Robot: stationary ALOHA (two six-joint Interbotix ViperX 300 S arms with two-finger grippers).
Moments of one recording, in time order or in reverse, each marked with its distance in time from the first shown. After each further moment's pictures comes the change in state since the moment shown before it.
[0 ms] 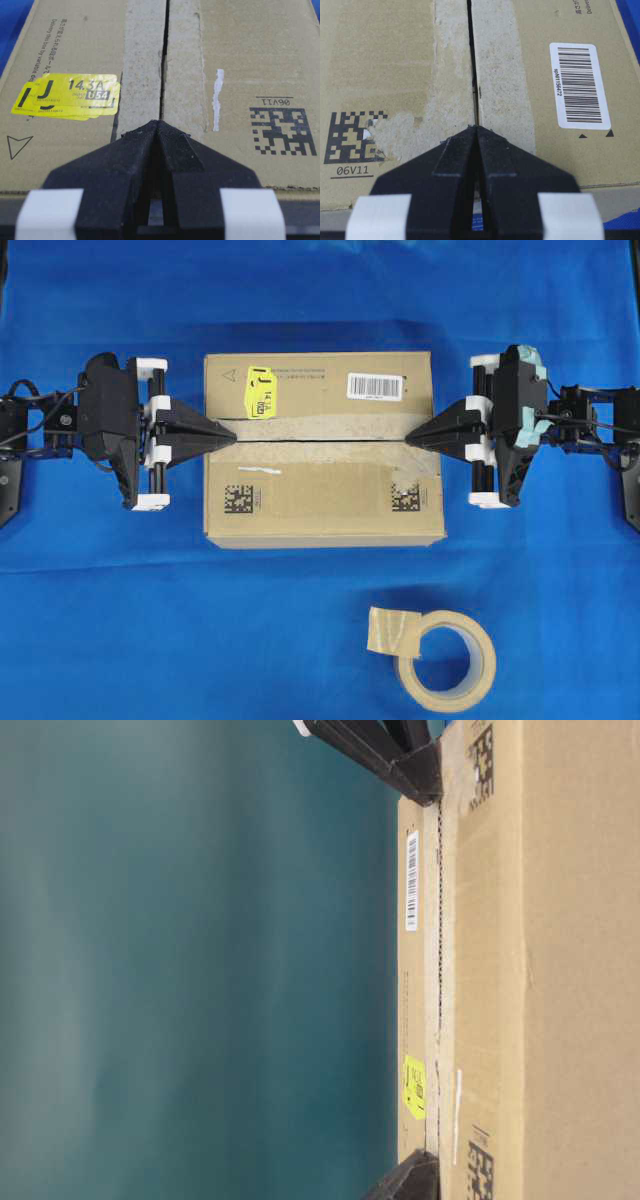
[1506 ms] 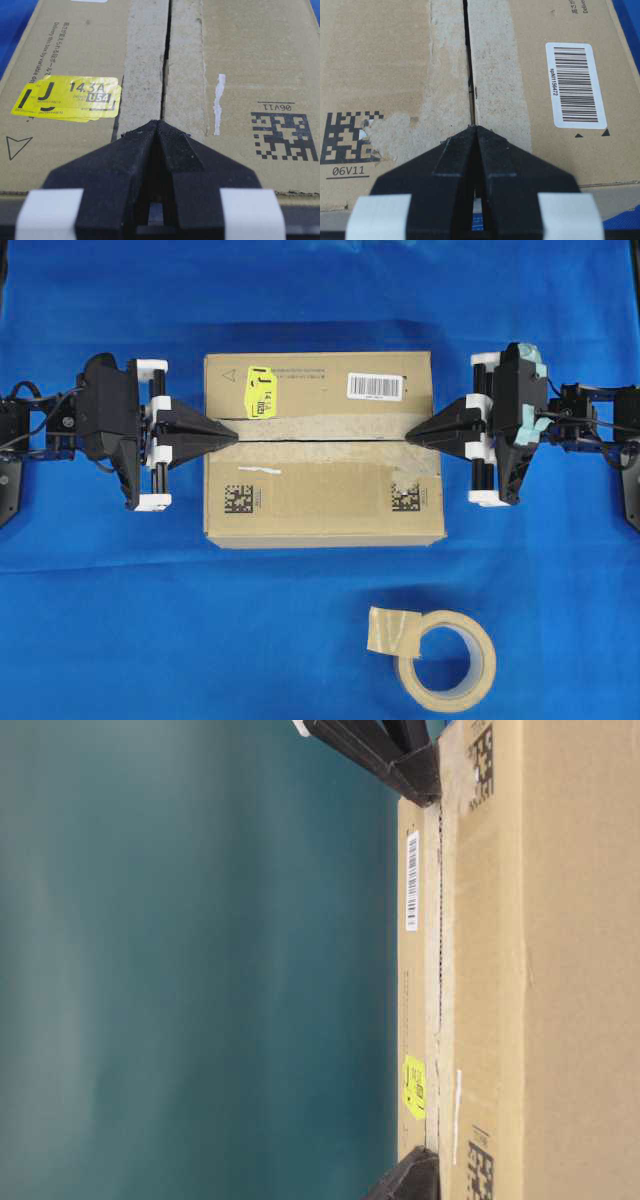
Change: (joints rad) left arm -0.006 0.011 0.002 -0.002 -0.002 -0.015; right arm -0.006 -0.002 0.000 0.000 0.000 0.000
